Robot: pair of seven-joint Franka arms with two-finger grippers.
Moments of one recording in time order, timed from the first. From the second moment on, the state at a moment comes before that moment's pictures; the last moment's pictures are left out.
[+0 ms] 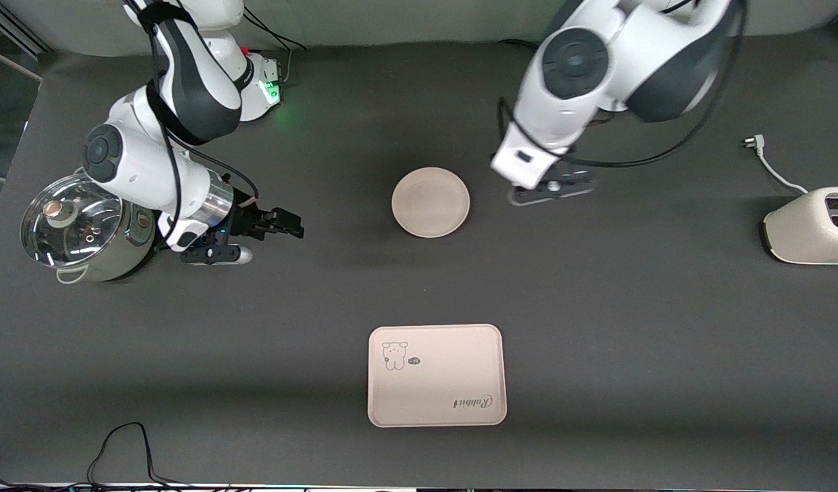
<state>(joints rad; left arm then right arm) -0.23 0.21 -0.48 -1.65 -0.02 1.67 -0.91 -0.03 0.11 0.37 -2.00 0.31 2.13 0.27</state>
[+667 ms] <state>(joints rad) -0.44 0.44 -0.49 -1.92 0.11 2.25 -1.17 -0.03 0.18 0.38 -2.00 0.45 2.24 0.25</state>
